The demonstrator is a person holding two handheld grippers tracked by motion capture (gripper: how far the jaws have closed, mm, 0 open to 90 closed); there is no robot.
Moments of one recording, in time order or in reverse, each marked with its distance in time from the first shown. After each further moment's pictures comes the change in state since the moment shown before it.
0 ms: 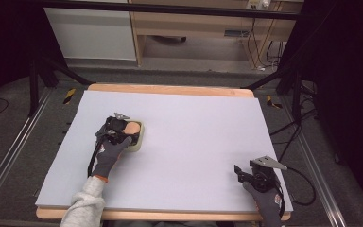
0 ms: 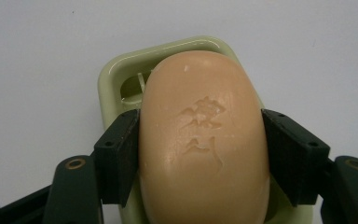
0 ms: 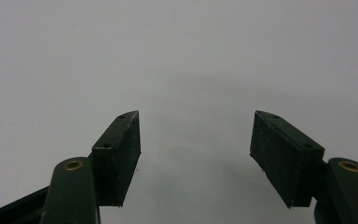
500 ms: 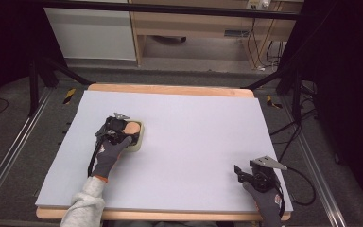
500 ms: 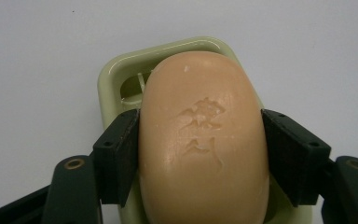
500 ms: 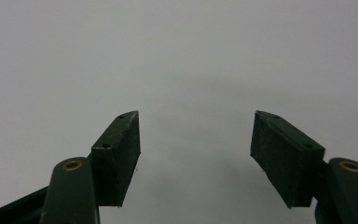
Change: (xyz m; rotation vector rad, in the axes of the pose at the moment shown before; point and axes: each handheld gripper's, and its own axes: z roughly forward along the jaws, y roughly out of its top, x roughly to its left) left arm 0.000 0.000 0.000 -0.001 -0.001 -0.006; right arm 0.000 0.000 0.000 0.000 0.000 -0.003
